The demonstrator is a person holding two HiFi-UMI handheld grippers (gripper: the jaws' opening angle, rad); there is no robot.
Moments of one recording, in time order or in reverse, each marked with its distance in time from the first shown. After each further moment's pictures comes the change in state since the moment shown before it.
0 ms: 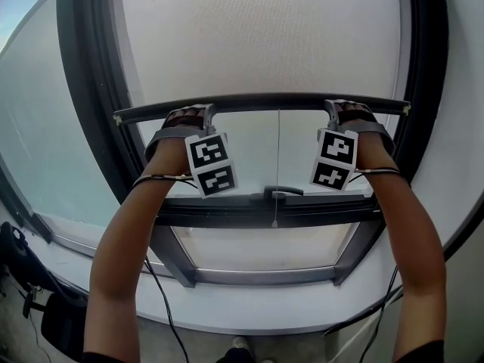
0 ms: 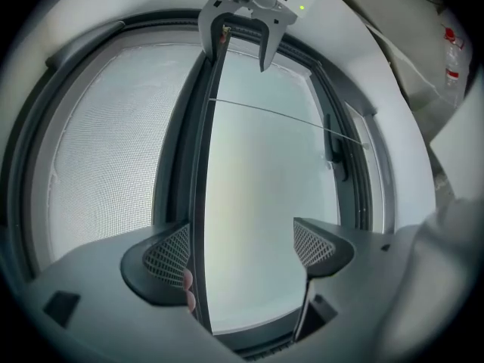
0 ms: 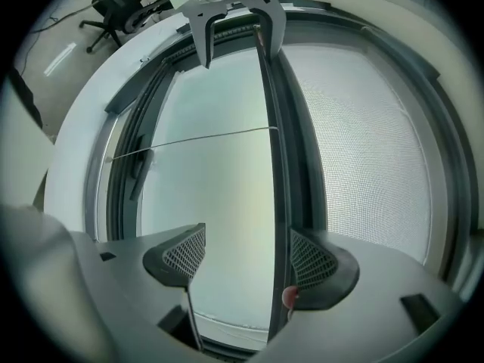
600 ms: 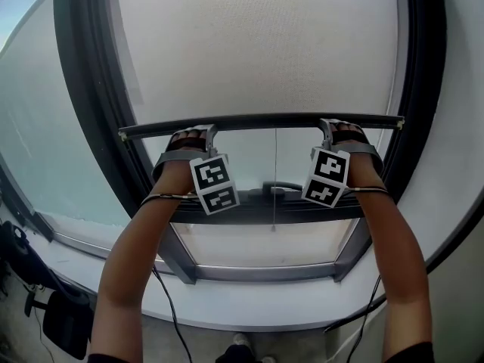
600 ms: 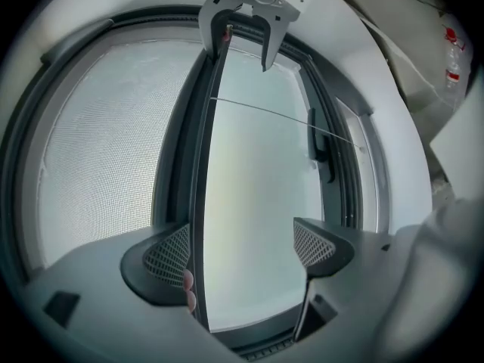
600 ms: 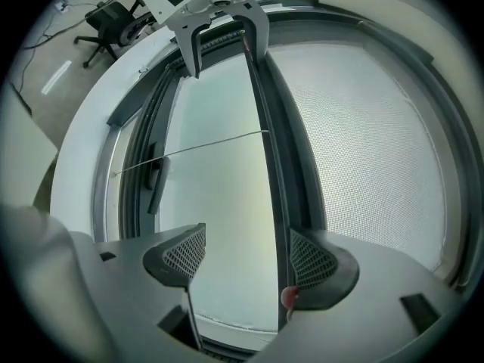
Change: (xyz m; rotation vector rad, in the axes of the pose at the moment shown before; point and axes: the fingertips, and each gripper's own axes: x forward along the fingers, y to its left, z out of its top) left arm 0.017 -0.057 0.000 -0.013 0.016 -0.027; right arm 0.013 0.057 0.003 0.073 -0.032 0.051
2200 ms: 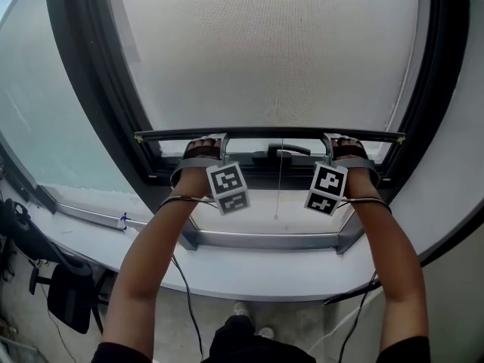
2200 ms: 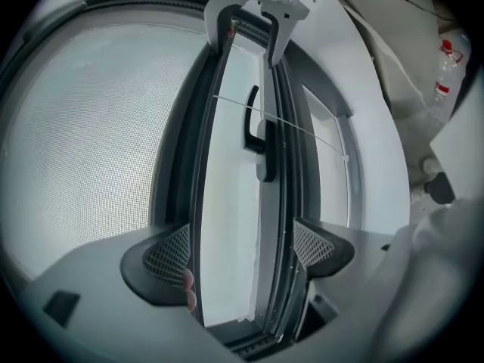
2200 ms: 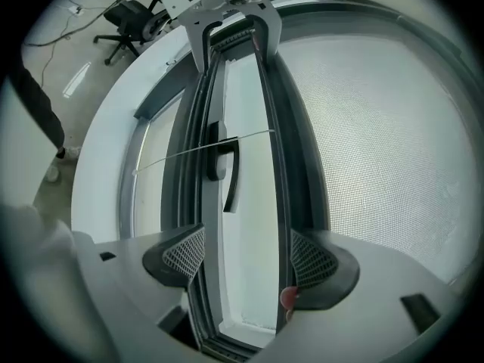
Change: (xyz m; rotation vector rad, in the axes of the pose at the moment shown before) left arm 0.037 -0.146 0.001 -0.046 0.013 -0.172; right arm 0.032 0.149 -0.014 -0.039 0.016 0.165
